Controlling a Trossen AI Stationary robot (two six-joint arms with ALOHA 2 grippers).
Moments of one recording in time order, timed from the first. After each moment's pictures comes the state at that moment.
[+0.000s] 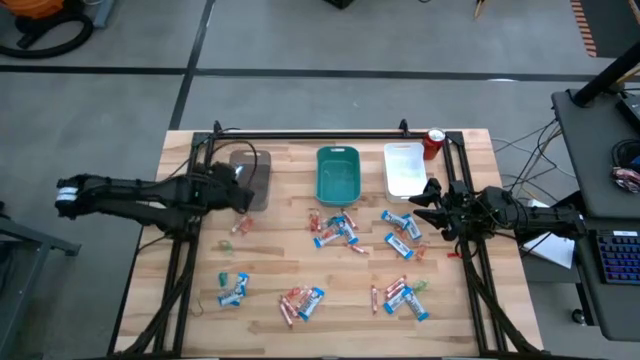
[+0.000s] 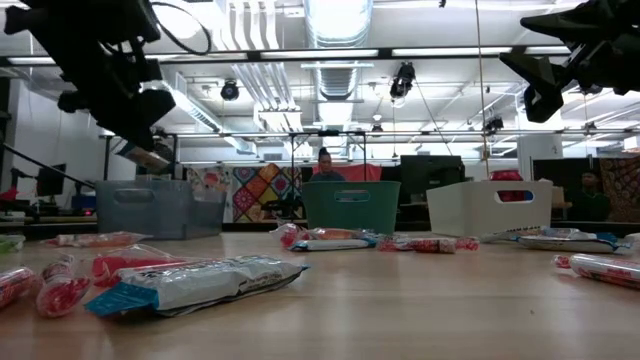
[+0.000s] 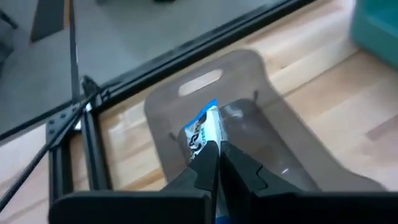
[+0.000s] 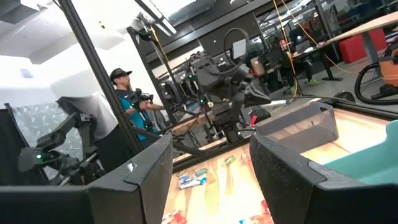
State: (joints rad) left arm 0.06 0.89 0.62 -0.85 -0.84 -0.77; right arm -0.06 0.04 0.01 0.27 -0.08 0.45
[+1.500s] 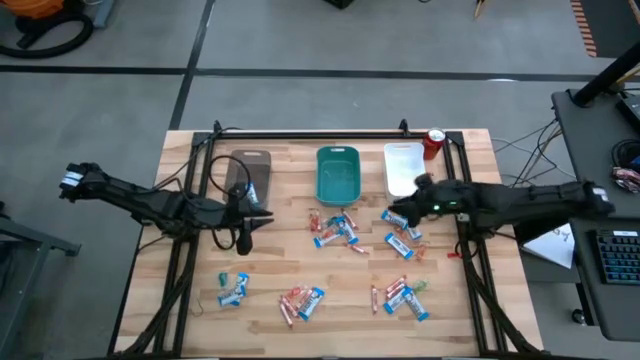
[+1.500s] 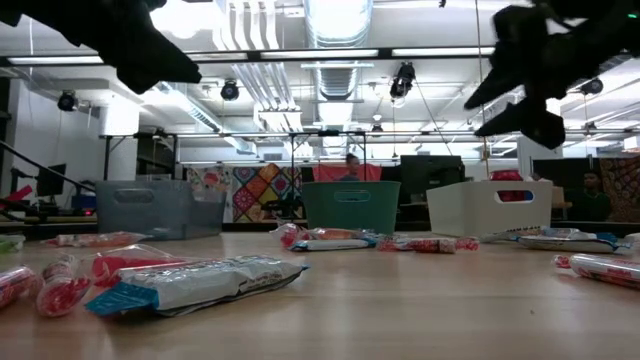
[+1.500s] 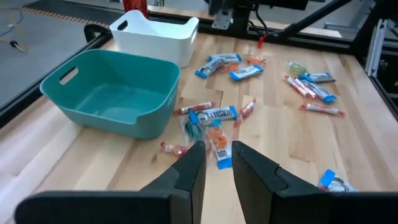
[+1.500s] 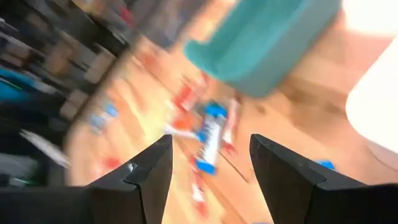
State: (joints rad) left arm -0.27 0.80 0.54 -0.18 -0.41 -0.27; right arm -0.04 0.79 0.45 -0.25 0.11 0.87
